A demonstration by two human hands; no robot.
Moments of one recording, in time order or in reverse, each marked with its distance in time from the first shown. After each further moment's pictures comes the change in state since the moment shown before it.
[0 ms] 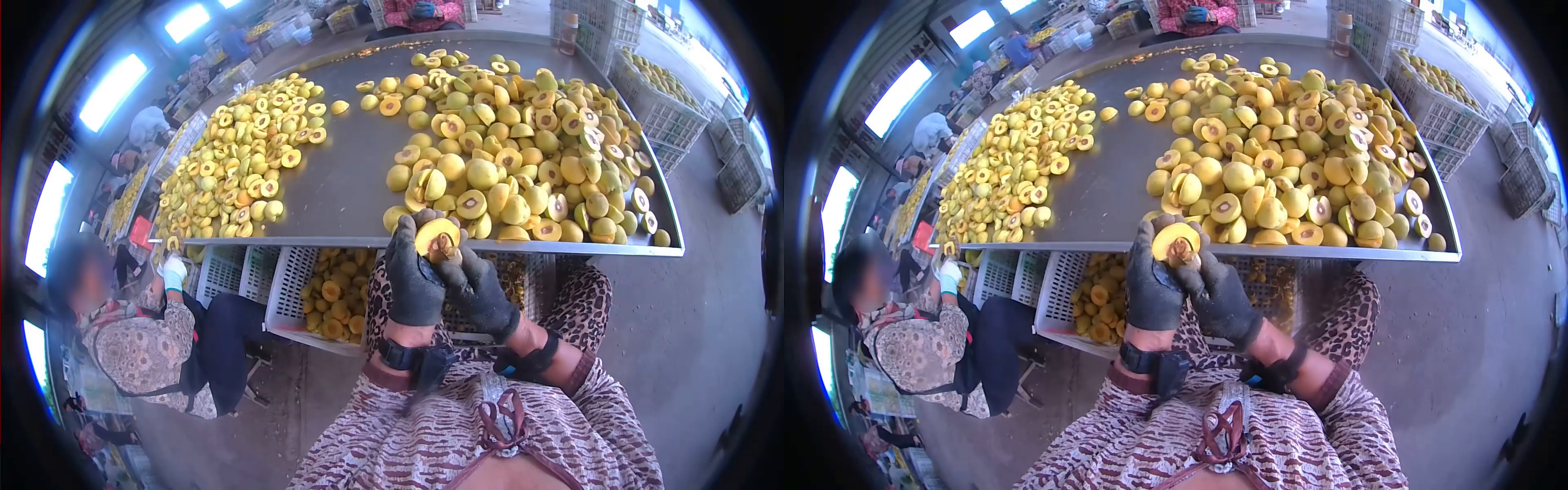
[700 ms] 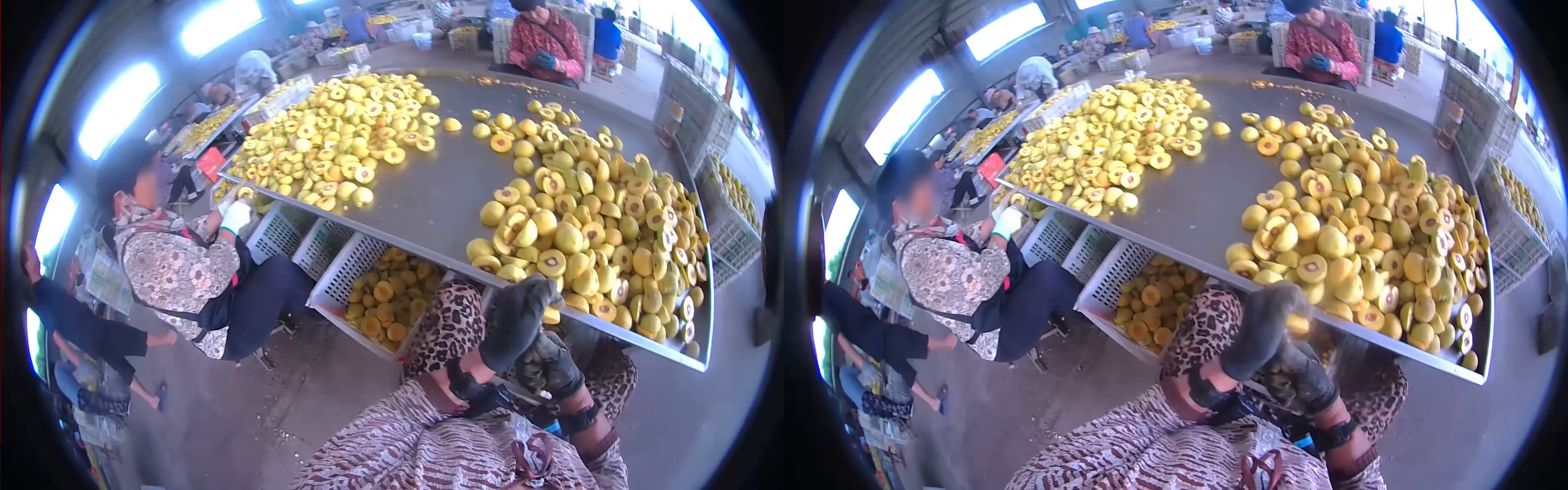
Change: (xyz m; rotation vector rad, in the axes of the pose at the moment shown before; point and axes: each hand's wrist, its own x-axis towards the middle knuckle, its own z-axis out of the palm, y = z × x) left_hand -0.006 -0.020 0.015 0.664 -0.125 0.356; right_hand -0.028 0.030 -0.053 0.859 -0.461 0.705
